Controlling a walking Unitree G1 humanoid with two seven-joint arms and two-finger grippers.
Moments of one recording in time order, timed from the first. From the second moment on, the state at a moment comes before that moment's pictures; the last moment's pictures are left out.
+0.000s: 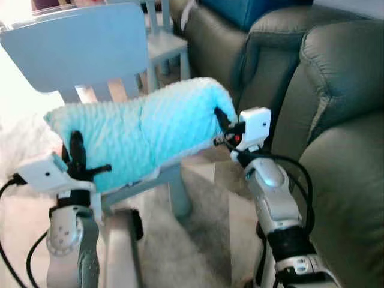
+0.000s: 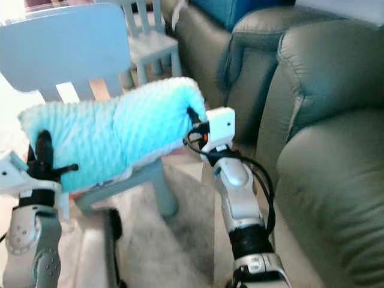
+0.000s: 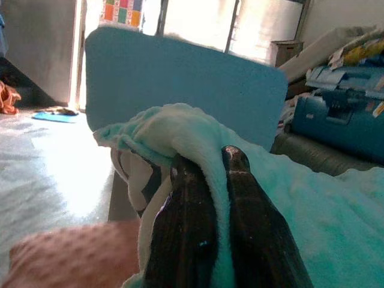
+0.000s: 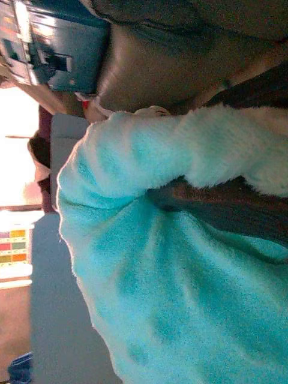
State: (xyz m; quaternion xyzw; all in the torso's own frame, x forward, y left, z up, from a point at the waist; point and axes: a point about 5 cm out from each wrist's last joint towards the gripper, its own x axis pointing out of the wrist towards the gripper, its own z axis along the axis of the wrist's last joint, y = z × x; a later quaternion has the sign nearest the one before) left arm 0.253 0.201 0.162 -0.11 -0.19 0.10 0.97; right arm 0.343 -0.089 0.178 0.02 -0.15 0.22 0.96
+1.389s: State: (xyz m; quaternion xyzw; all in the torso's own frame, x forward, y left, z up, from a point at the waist) left arm 0.253 0.212 0.154 -0.09 -0.17 0.12 0.97; right arm 0.340 -0.055 0.198 0.02 -0.18 0.27 0.95
